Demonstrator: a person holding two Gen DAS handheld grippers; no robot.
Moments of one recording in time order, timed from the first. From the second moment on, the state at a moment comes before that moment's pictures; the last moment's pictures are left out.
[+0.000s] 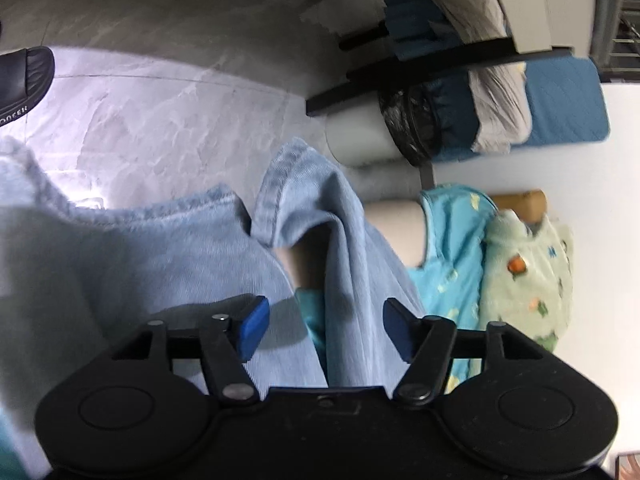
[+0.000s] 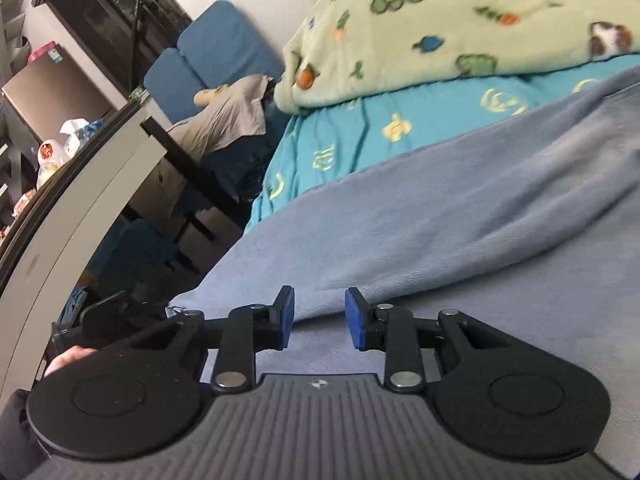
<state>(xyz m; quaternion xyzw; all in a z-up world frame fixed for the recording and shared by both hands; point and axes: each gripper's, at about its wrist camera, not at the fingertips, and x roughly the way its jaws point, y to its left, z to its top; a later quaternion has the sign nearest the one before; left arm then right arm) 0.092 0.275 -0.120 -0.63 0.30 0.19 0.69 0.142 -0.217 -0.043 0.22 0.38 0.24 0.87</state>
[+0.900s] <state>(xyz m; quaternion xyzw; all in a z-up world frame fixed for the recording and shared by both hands) -0.080 0.382 -0.144 -0.71 0.33 0.16 0.60 0.024 -0.485 0.011 0.32 0.31 -0.01 0.89</state>
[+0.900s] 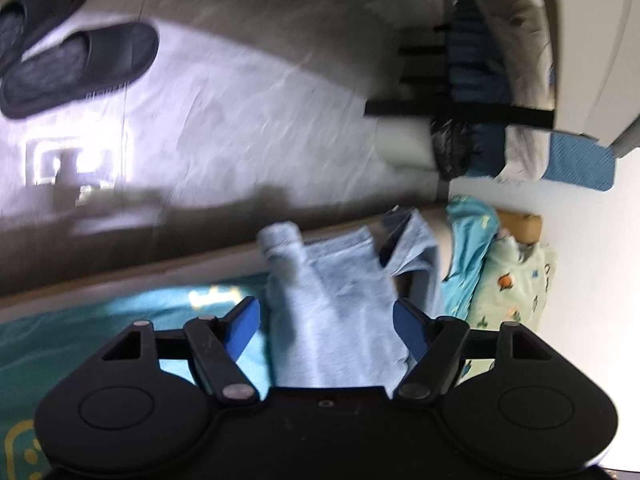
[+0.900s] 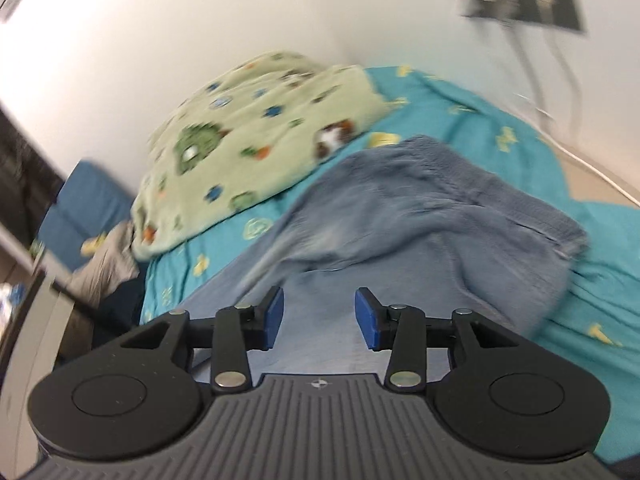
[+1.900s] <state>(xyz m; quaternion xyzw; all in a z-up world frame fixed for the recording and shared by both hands) -0.017 0.363 -0.137 -0.67 0.31 0.07 0.68 0.037 -0.564 -0.066 0.41 0.28 -0.17 0.85</state>
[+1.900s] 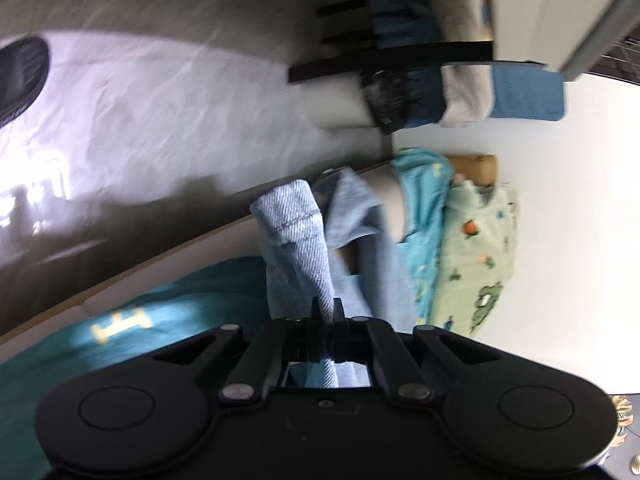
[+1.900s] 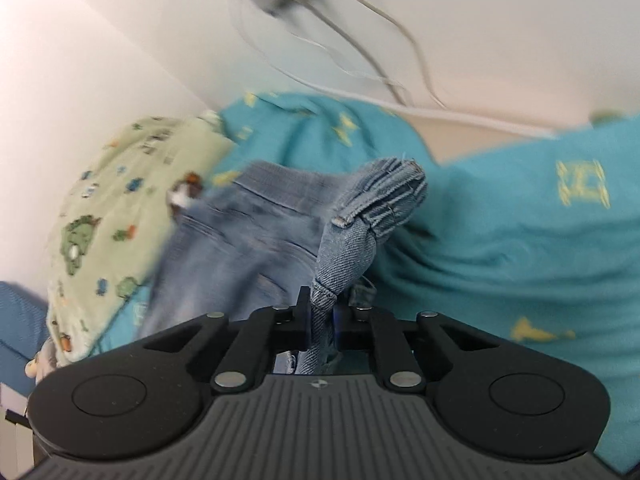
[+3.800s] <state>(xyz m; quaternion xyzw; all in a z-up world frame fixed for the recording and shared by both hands) 0.145 0.136 -0.019 -0.29 0.36 0.06 0.88 0.200 -0.513 -0.085 0.43 0.26 -0.13 0.85</state>
